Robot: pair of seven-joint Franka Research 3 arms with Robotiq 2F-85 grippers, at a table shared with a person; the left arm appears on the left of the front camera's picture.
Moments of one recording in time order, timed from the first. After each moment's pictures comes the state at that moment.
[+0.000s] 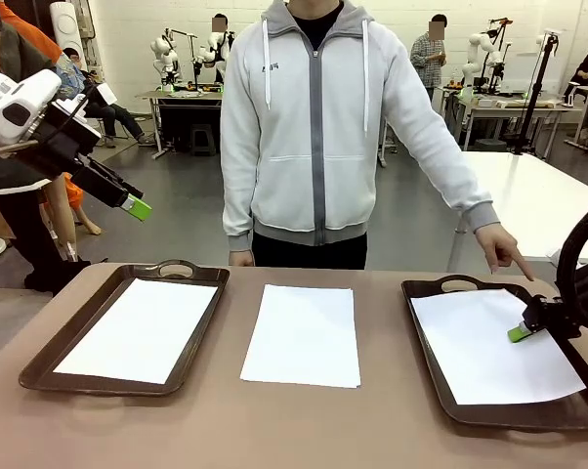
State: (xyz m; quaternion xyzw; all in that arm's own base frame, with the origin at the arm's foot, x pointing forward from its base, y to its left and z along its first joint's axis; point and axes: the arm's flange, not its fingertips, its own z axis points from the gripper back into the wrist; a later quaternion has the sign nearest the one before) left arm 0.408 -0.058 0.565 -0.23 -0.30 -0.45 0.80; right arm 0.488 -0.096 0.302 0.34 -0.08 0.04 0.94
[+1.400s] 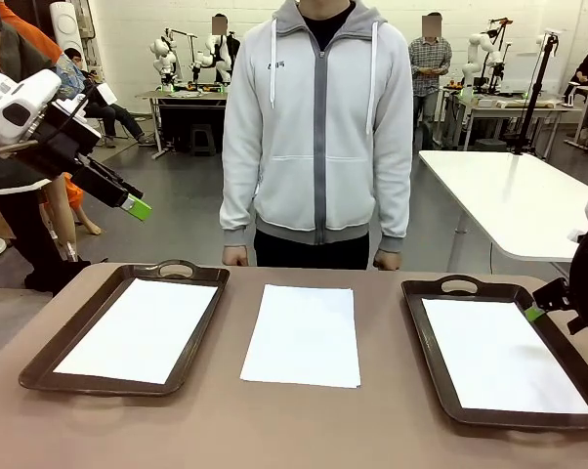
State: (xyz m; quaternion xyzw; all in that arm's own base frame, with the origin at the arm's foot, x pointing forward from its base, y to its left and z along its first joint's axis) left arm 0.408 -0.058 0.565 -0.23 -0.30 -0.45 0.80; right arm 0.467 -0.098 0.352 0.17 -0.17 0.00 0.97
